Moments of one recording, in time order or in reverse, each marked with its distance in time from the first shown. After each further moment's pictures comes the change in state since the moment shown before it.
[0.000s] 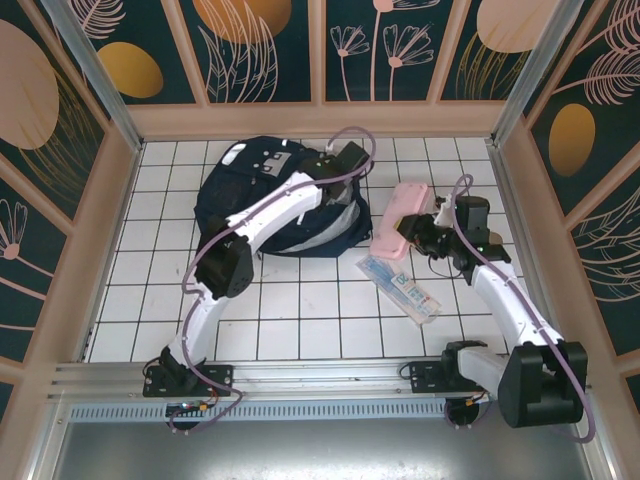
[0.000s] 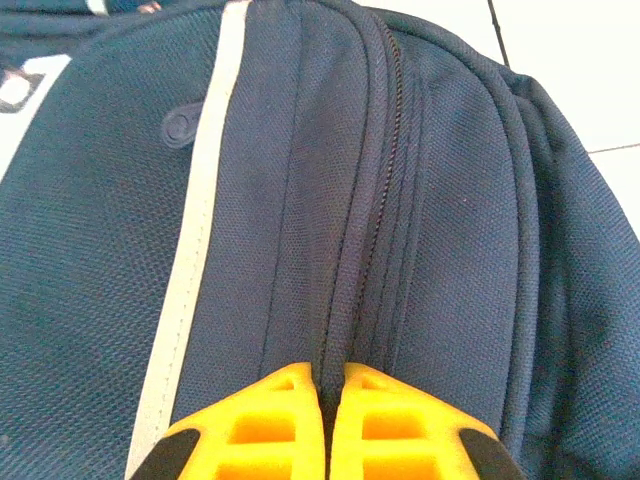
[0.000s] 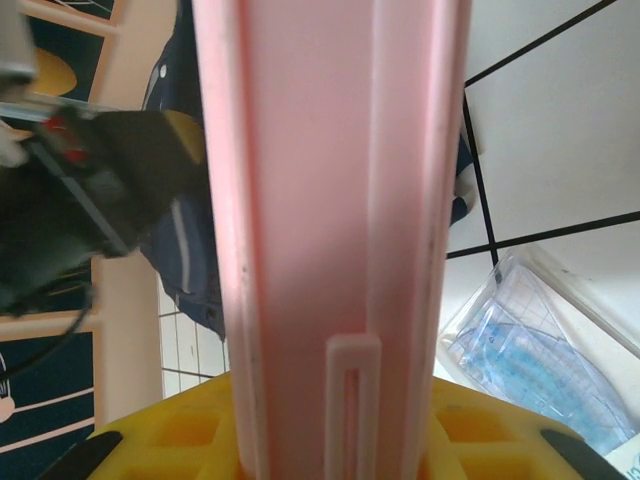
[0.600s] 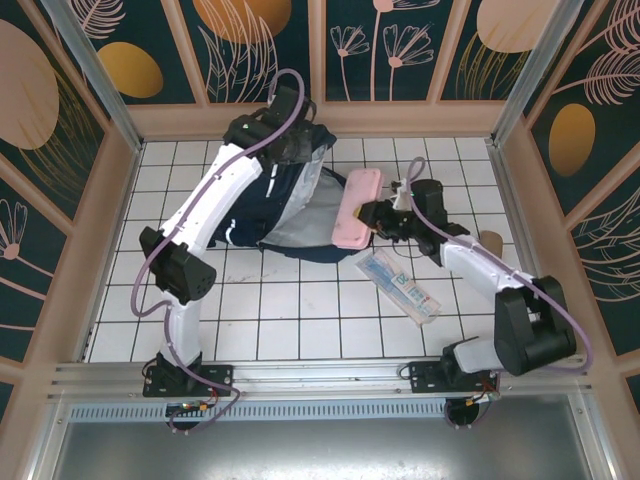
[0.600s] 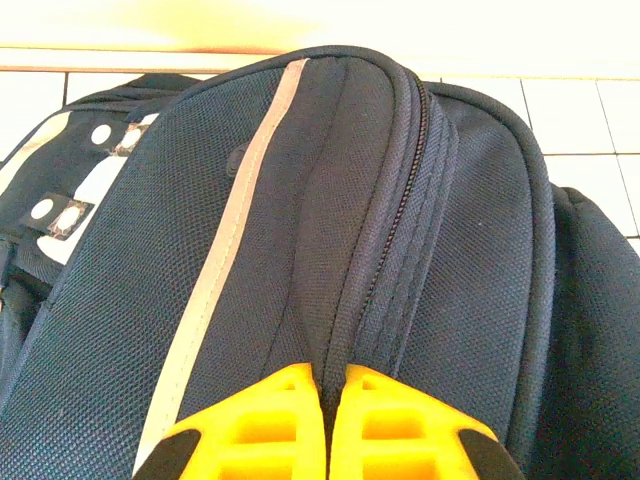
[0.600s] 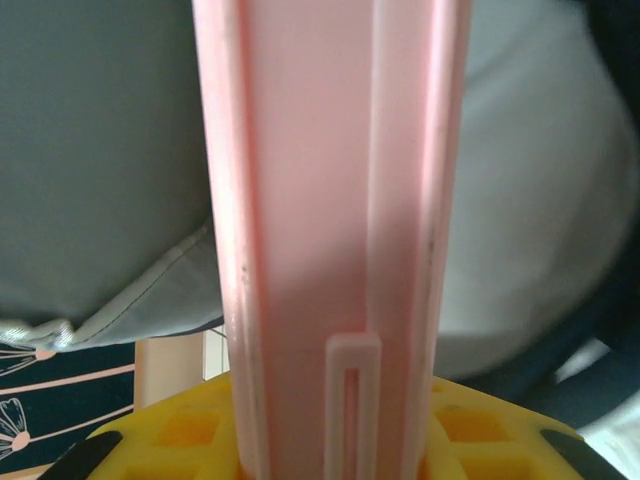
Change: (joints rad) left arm 0.185 -0.223 0.082 -0.126 0.259 0.000; right arm 0.266 0.308 0.118 0.326 0.016 0.130
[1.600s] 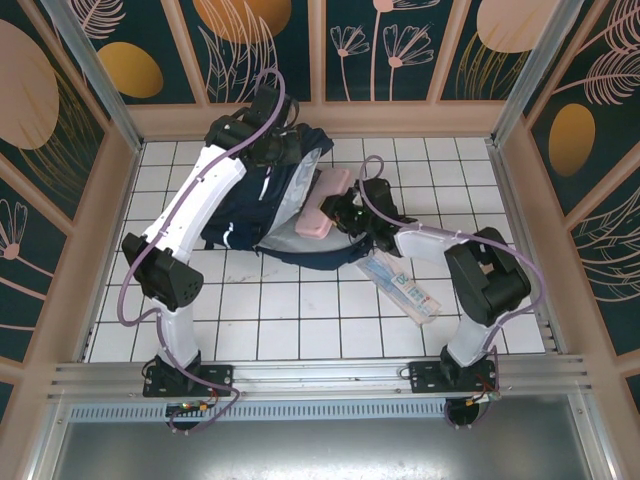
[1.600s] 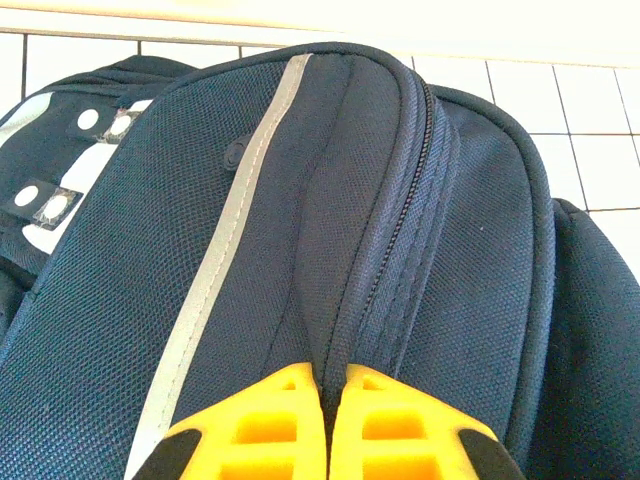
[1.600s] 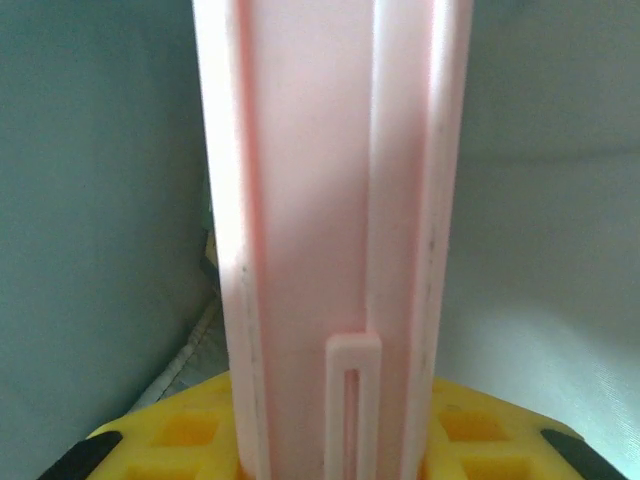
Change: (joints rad) left arm 0.043 -0.089 -0.111 0.028 0.123 -0.004; right arm 0.203 0.305 0.119 0.249 0.269 0.269
